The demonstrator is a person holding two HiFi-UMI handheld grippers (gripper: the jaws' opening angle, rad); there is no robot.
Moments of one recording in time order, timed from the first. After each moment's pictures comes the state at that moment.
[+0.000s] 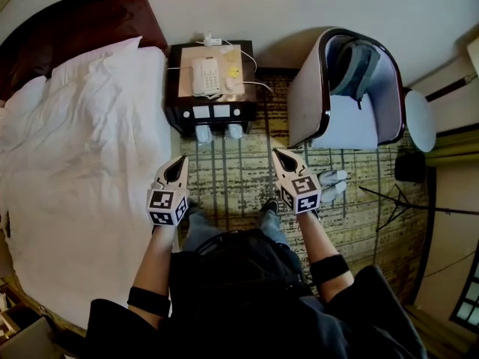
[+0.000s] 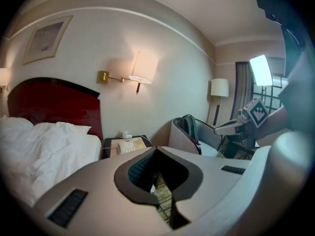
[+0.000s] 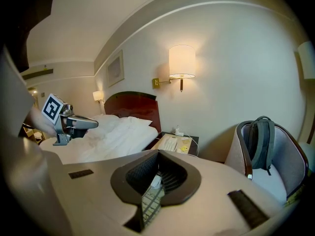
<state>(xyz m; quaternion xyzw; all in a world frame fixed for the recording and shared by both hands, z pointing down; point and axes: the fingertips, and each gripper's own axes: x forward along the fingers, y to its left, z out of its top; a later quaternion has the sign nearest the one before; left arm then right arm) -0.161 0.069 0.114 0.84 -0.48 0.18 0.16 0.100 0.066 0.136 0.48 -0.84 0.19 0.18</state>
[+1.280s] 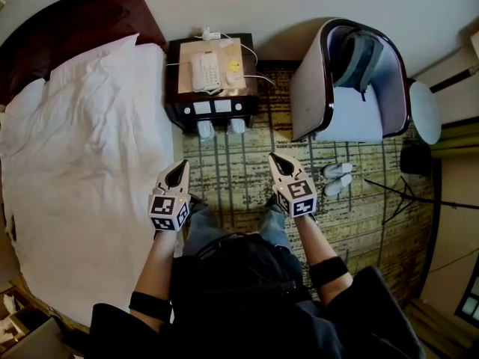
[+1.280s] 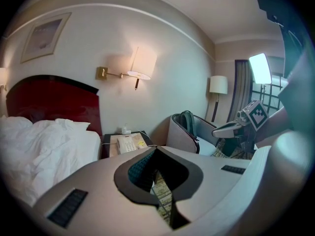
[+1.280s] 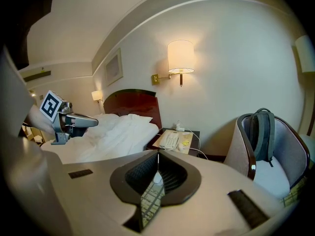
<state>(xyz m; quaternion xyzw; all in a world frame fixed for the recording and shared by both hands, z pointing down) -0.161 0.084 0.129 0.84 -0.47 0.20 0.17 0.088 0.084 0.163 0.49 -0.83 0.21 0.18</state>
